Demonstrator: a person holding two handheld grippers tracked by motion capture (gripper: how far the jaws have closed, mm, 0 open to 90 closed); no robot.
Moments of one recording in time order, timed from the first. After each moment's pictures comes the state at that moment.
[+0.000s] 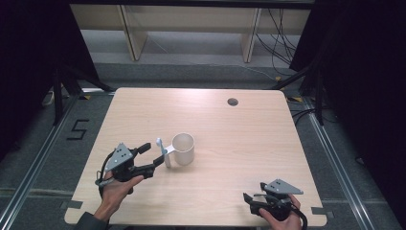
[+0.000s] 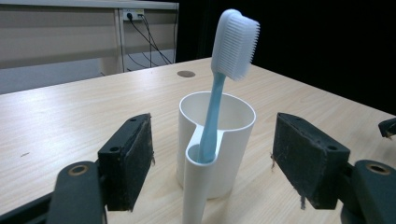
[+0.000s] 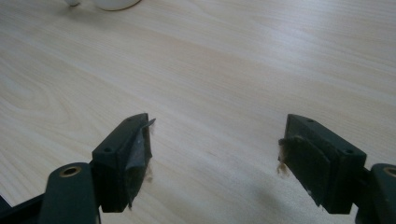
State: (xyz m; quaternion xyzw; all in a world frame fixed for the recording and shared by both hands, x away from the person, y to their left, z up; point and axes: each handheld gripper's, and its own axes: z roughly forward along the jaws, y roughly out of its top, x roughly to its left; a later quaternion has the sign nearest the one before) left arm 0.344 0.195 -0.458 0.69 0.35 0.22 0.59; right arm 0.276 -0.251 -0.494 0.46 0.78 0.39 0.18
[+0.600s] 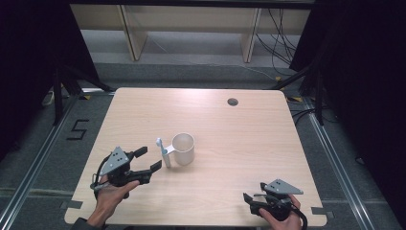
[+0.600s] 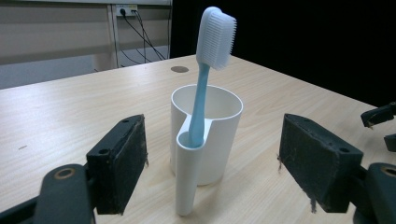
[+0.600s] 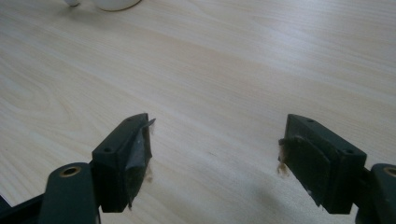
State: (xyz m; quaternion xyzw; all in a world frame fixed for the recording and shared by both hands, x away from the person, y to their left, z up) left arm 0.332 0.202 -0.456 0.70 0.34 0.20 0.59; right arm 0.275 -0.251 -0.493 0.46 0.77 0.39 0.18
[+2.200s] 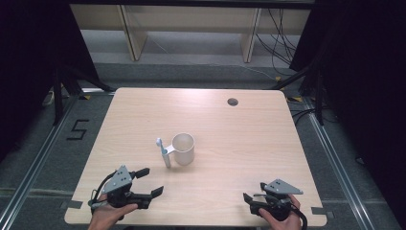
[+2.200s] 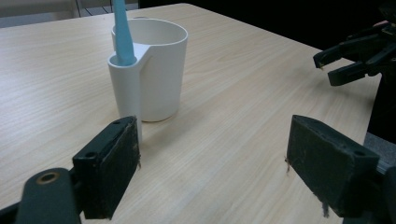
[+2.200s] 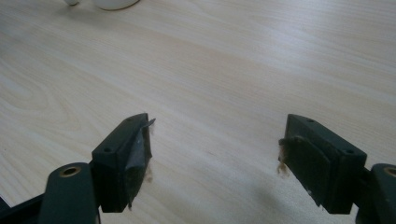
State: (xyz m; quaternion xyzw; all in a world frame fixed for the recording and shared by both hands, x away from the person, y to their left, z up) left arm 0.291 0.197 -0.474 0.76 0.32 0.14 0.55; right arm 0.276 -0.251 -0.493 0.46 0.78 0.39 0.18
